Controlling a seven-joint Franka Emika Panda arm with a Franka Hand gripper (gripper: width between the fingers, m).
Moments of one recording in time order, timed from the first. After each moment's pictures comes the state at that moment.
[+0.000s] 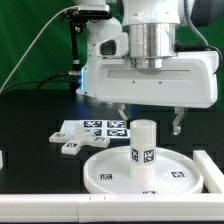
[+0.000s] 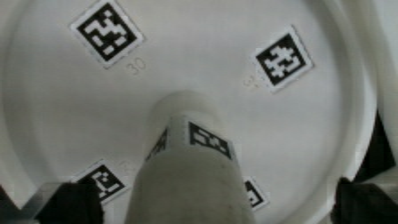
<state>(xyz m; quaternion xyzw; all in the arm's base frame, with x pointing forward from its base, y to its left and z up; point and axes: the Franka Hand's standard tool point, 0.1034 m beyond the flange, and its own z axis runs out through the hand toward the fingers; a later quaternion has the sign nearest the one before) 0.552 0.051 0.079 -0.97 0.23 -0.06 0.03</state>
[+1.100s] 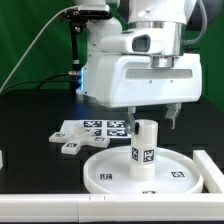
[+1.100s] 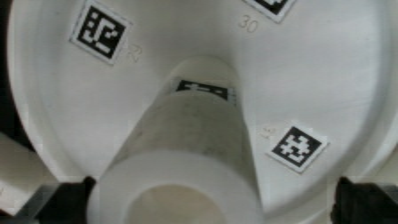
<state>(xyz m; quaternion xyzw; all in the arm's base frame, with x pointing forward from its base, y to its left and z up) 0.558 0.054 0.080 -0.96 -0.27 -0.05 -0.04</state>
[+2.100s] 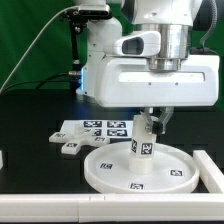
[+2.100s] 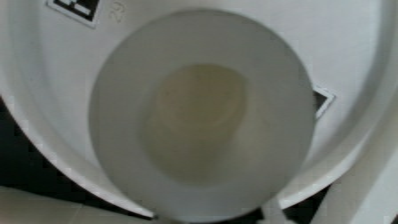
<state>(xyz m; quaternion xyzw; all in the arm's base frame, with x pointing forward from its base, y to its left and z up) 0.564 0.058 0.081 -0.99 -0.12 -0.05 -0.03</state>
